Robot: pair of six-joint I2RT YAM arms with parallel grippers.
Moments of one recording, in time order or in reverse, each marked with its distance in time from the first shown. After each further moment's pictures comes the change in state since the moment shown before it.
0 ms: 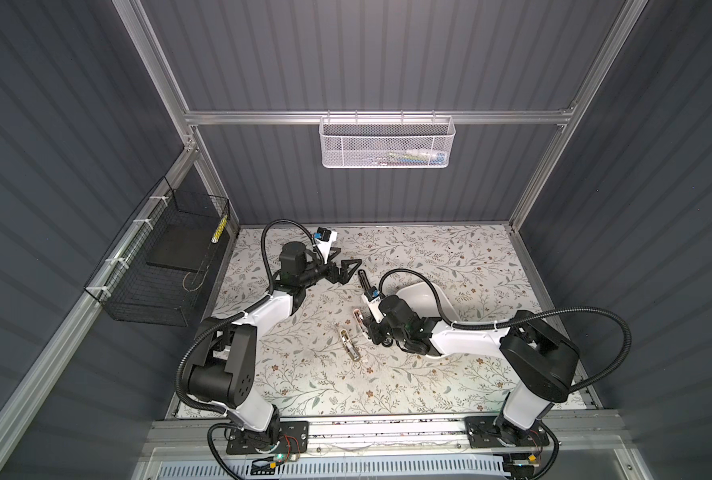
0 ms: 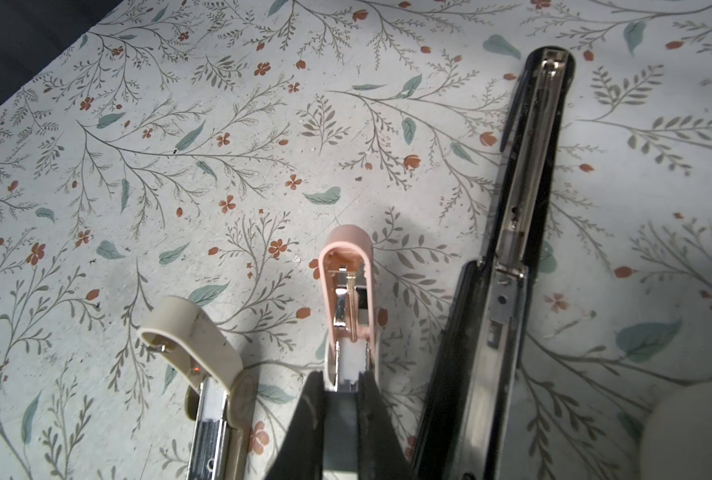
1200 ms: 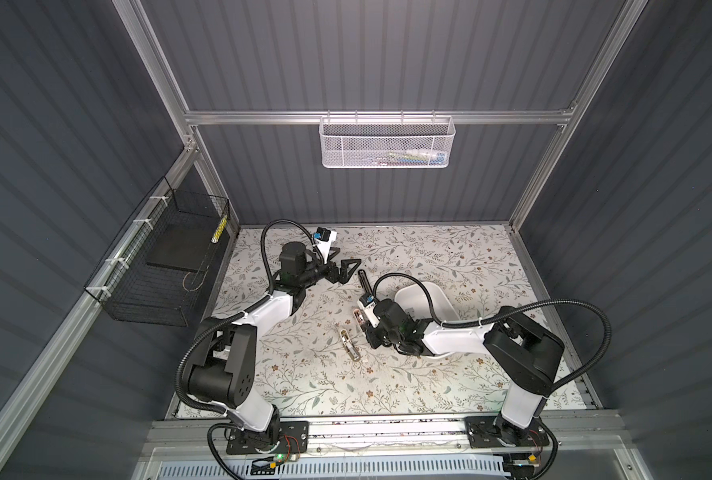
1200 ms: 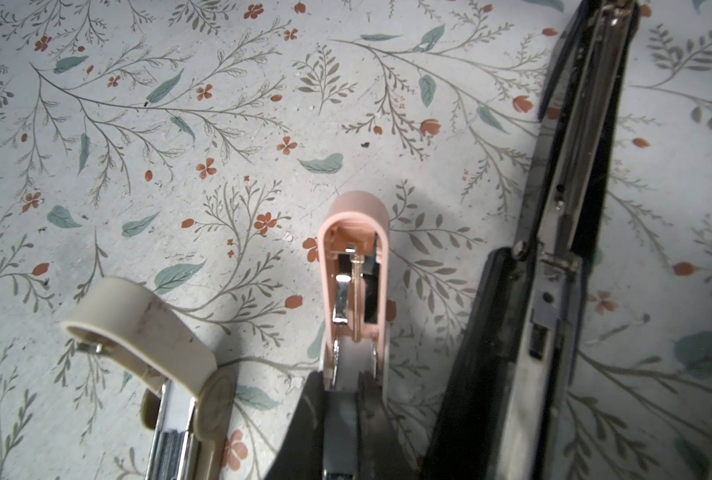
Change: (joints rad) left arm 0.000 0.000 0.000 0.000 -0.013 0.000; right arm 0.013 0.085 0.018 0.006 0.004 -0.043
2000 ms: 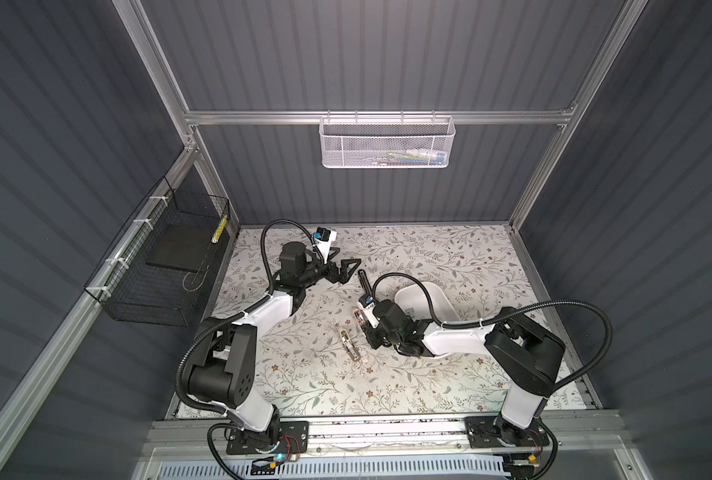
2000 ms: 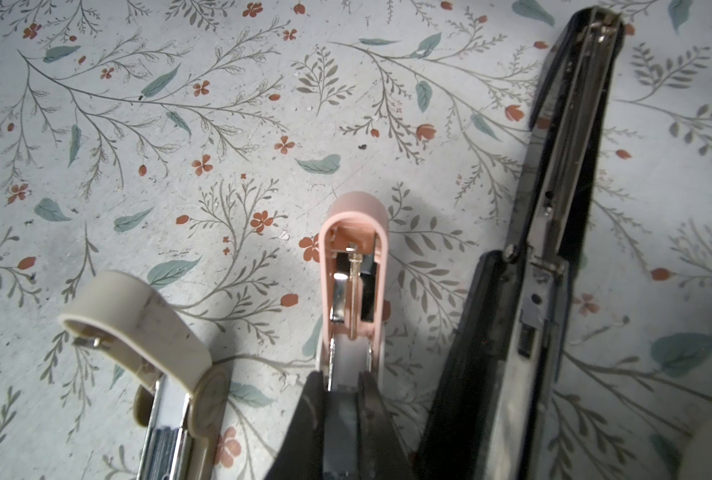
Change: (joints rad) left arm 0.000 0.000 0.000 0.000 -0.005 0.000; right arm 0.008 -0.008 0.000 -0.009 0.029 -0.030
